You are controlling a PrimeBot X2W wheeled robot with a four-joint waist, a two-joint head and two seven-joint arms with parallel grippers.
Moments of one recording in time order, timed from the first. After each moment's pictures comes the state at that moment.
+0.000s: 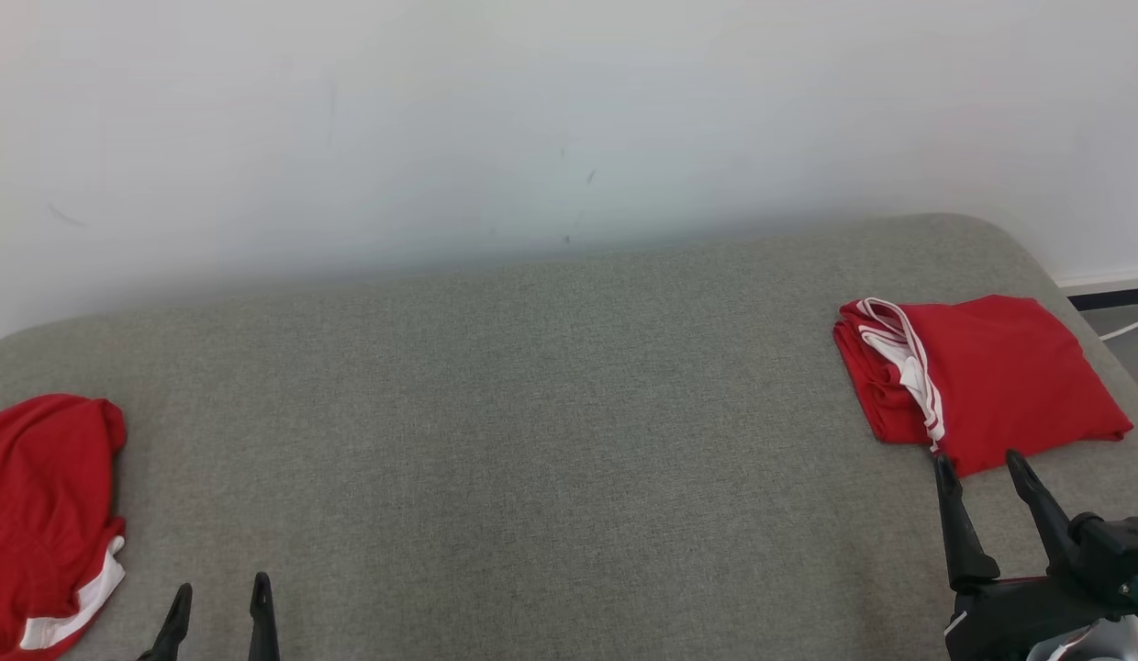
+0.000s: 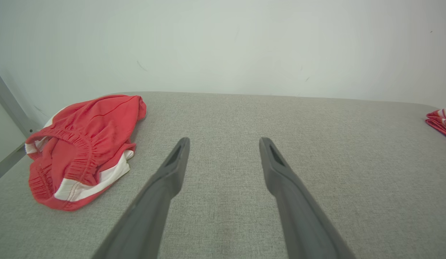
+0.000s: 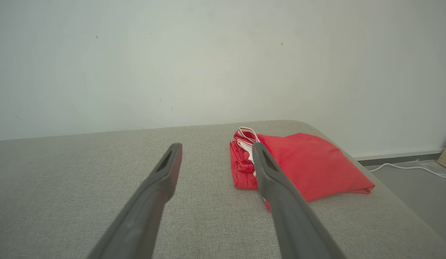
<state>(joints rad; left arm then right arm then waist) 0.16 0.14 -0.11 0.01 -0.16 0.12 -0.07 -0.01 -0.36 0.19 0.16 0.50 -0.12 -0.24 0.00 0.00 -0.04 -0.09</state>
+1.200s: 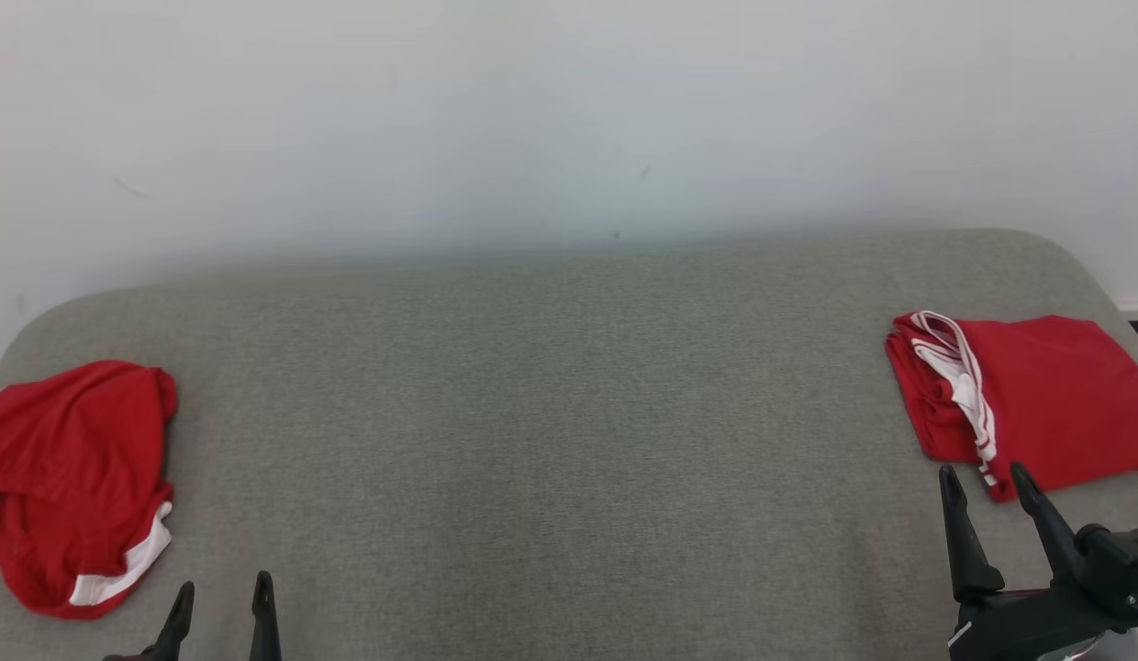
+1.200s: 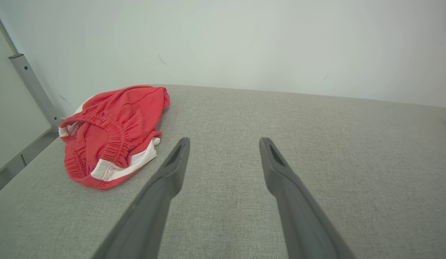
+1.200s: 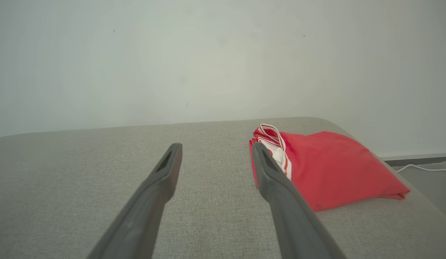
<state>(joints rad) 0.15 0.14 -0.11 0.02 -0.16 0.12 -0.05 0.02 -0.35 0.17 0.14 0.51 -0.12 -0.23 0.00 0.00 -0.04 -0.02</state>
